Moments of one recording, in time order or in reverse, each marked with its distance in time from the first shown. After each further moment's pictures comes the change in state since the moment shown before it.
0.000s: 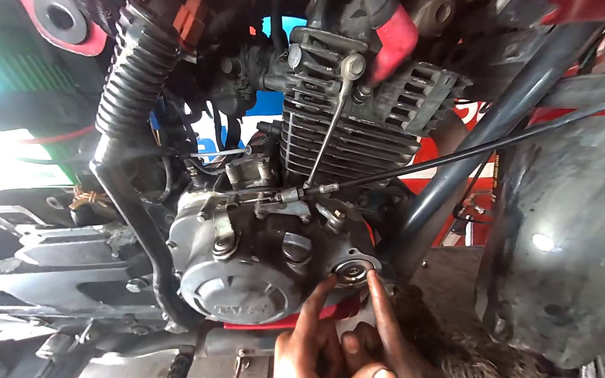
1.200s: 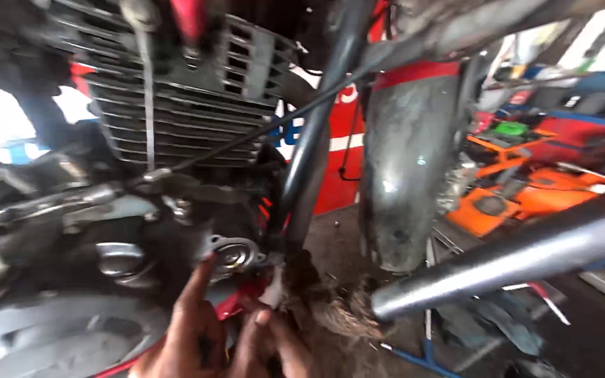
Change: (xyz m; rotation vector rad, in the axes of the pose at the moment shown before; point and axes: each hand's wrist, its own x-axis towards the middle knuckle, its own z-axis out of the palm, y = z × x) left_hand 0.016 0.006 0.006 0.552 0.069 0.161; right_hand -0.030 0.013 -0.002 0.179 0.030 -0.077
